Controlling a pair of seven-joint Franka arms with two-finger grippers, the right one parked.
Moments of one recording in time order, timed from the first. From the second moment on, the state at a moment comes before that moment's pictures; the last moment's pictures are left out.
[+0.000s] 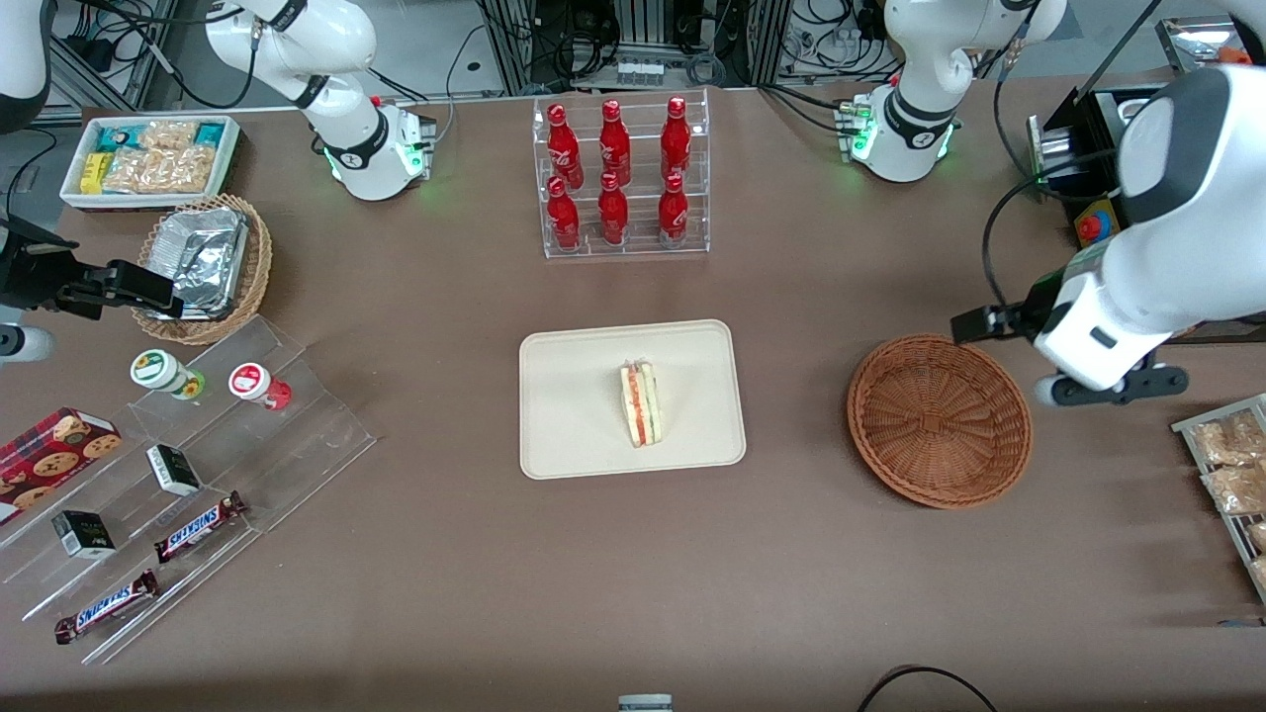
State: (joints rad) arm -0.08 0.20 -0.08 -1.45 -0.07 1.43 -0.25
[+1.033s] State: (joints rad) arm 0.02 -0.03 -0.05 -1.51 -0.02 1.26 -0.16
